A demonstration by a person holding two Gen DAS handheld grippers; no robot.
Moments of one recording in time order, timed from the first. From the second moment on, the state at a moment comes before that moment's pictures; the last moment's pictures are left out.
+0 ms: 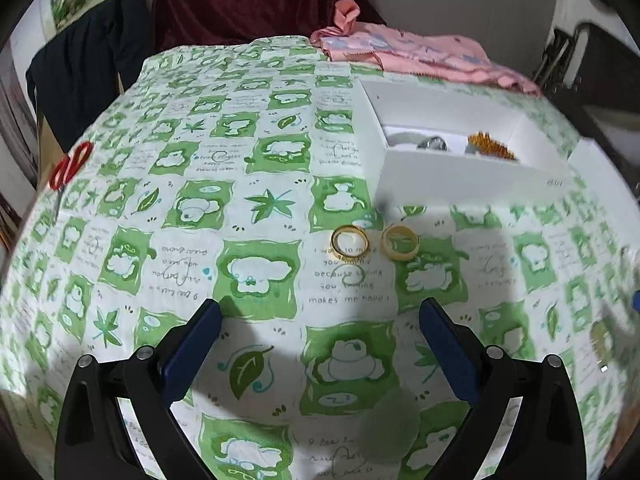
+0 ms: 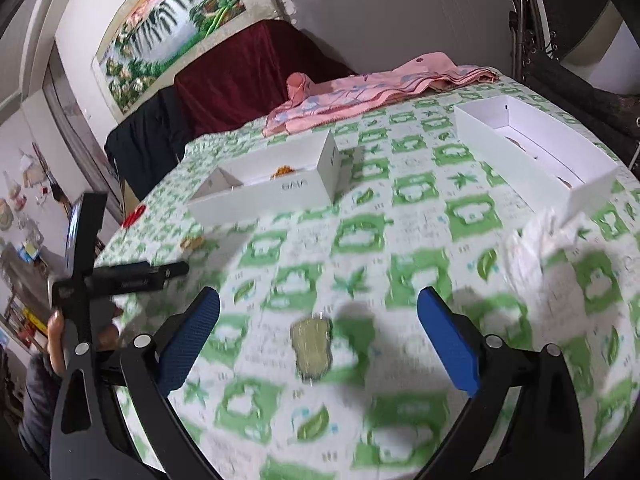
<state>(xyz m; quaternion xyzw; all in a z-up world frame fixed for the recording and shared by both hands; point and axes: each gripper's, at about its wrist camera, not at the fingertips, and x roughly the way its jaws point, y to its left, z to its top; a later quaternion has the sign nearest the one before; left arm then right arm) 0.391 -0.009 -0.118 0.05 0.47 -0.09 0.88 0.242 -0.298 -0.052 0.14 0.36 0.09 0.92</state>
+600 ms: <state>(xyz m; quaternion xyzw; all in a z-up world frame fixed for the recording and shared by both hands) 0.390 -0.007 -0.118 0.05 0.47 -0.09 0.88 0.243 -0.254 -0.073 0.00 0.45 0.06 0.89</state>
